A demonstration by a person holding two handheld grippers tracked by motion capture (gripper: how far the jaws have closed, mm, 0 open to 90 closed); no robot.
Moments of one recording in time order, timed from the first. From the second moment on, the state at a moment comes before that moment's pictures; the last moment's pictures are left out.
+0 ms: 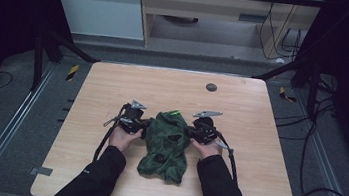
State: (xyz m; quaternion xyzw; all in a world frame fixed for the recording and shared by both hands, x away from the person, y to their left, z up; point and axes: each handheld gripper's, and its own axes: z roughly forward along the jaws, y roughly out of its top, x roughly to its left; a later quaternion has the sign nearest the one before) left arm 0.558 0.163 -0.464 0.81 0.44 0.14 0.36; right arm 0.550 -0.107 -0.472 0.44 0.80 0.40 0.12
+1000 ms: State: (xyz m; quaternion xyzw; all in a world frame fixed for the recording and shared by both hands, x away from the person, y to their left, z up) left arm 0.501 0.178 -0.425 0.80 0.41 0.14 0.41; right arm 0.510 -0.107 -0.435 0.38 0.80 0.44 0.14
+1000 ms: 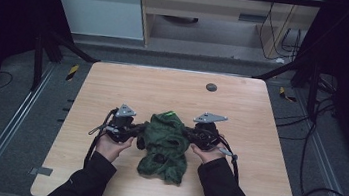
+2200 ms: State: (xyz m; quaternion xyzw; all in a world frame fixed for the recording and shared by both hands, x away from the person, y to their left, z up) left arm 0.455 0.176 -0.426 0.82 0.38 0.13 0.41; right arm 0.464 -0.111 -0.437 0.34 0.82 0.44 0.13
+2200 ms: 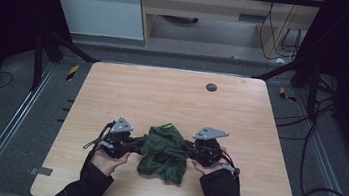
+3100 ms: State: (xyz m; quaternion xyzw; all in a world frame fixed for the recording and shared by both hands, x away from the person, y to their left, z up) left arm 0.421 0.182 -0.444 0.83 0.38 0.09 0.40; right arm 0.428 -0.114 -0.455 0.34 0.82 0.44 0.09
